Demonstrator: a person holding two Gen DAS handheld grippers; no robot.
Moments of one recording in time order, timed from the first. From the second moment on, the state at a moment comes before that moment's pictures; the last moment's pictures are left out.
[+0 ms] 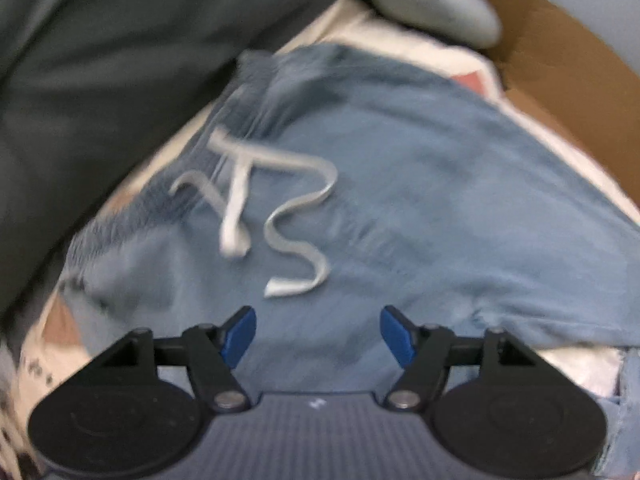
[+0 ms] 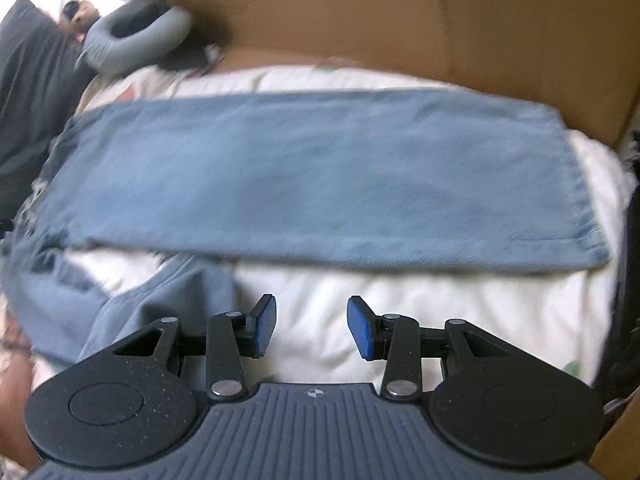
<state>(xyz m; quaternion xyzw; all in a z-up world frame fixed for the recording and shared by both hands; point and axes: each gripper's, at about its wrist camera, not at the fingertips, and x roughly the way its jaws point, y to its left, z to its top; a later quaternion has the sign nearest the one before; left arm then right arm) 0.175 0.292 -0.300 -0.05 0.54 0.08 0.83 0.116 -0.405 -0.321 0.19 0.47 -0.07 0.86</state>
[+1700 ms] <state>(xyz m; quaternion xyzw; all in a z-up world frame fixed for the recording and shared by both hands) 0.122 0.360 -0.336 -0.16 0.50 0.14 0.84 0.260 -0.247 -0.348 0.15 0.63 -0.04 0.76</state>
